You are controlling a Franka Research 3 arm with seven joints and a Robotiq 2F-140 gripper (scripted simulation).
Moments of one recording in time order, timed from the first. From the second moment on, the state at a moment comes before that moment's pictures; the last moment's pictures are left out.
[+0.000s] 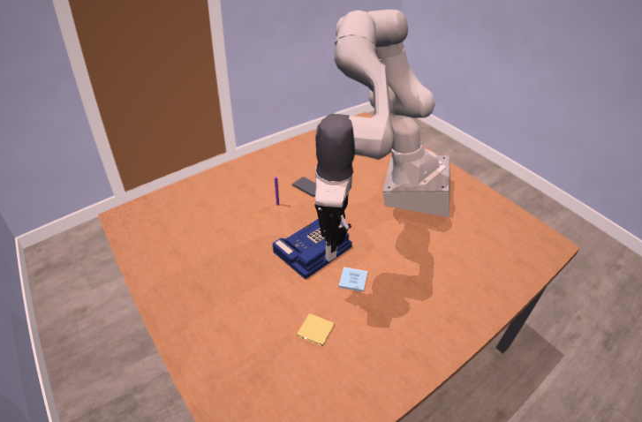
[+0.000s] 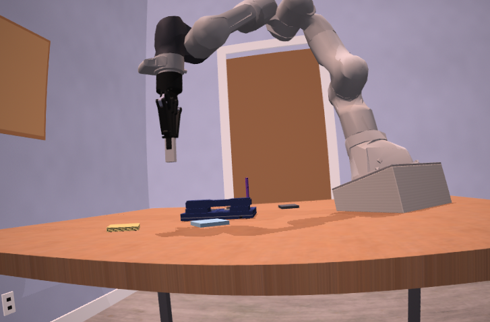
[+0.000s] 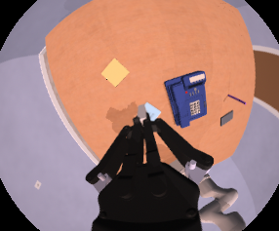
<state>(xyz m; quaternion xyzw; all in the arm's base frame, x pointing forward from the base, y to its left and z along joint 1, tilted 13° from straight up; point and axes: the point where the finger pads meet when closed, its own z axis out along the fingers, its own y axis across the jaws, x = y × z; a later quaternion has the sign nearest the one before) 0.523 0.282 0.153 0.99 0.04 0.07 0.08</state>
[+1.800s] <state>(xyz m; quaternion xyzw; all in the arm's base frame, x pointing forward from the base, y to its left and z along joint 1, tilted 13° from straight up) 0.484 0.336 0.146 1.00 -0.03 0.01 -0.05</state>
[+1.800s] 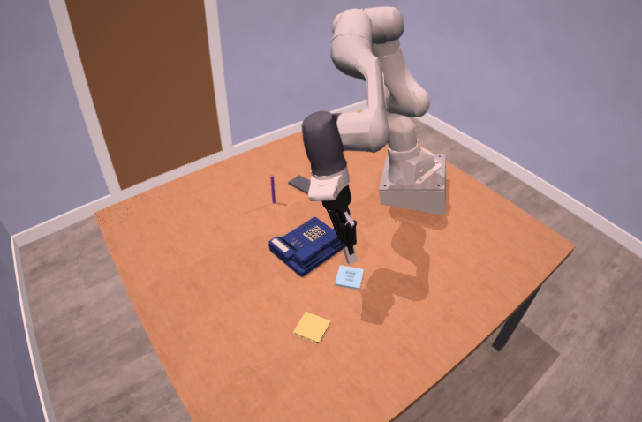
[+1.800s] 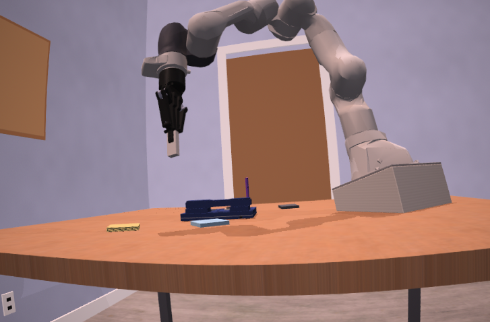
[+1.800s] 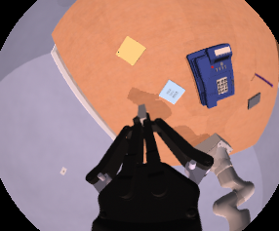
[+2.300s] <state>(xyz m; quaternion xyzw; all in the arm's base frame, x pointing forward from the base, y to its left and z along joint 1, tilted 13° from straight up) 0.481 0.396 0.172 0.95 -0.18 -0.03 -0.23</state>
